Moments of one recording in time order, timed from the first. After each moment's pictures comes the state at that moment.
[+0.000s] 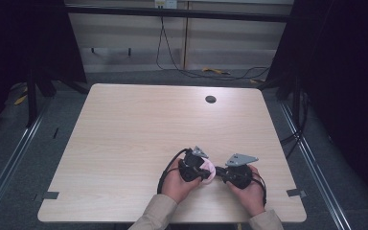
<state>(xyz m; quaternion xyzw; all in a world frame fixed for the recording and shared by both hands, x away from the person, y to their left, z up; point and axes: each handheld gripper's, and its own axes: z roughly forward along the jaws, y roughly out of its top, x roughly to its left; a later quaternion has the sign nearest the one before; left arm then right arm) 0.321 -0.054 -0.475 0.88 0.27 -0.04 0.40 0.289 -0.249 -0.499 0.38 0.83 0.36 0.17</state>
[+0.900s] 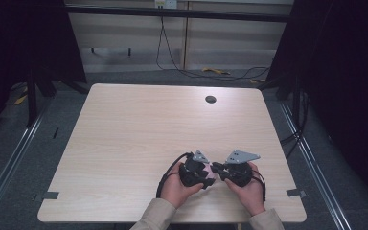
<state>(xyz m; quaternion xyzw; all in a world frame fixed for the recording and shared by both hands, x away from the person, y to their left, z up) 0.311 -0.048 -0.477 0.88 0.25 -0.03 0.40 0.290 -0.243 -0.484 0.37 0.82 0.40 0.17</state>
